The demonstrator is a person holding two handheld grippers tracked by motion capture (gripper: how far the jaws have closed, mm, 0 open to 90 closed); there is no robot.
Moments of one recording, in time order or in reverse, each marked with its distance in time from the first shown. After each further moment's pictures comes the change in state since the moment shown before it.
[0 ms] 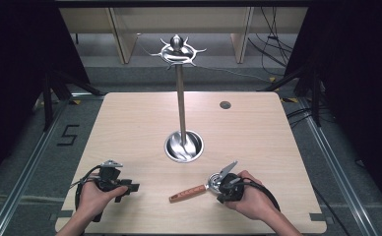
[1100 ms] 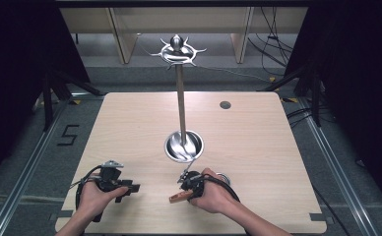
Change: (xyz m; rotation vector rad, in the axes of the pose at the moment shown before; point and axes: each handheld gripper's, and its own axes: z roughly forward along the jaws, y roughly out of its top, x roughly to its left) left arm -0.001 0.000 0.000 0.008 -0.012 0.016; right arm 0.033 0.080 0.049 0.119 0.039 -0.012
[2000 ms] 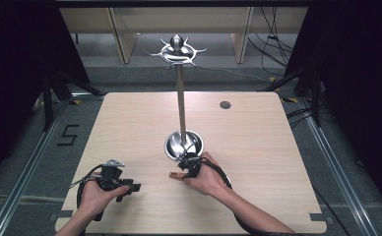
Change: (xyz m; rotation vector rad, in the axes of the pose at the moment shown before) left arm 0.000 0.003 0.003 -0.001 -0.003 0.000; right arm -0.033 0.032 -0.003 -0.159 -0.041 0.144
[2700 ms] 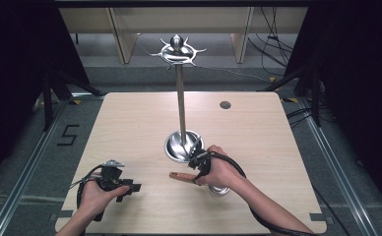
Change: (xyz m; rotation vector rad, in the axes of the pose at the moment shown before) left arm 0.000 -0.001 0.000 0.003 0.001 -0.009; right arm -0.024 -0.005 -0.028 0.125 -0.060 -0.295
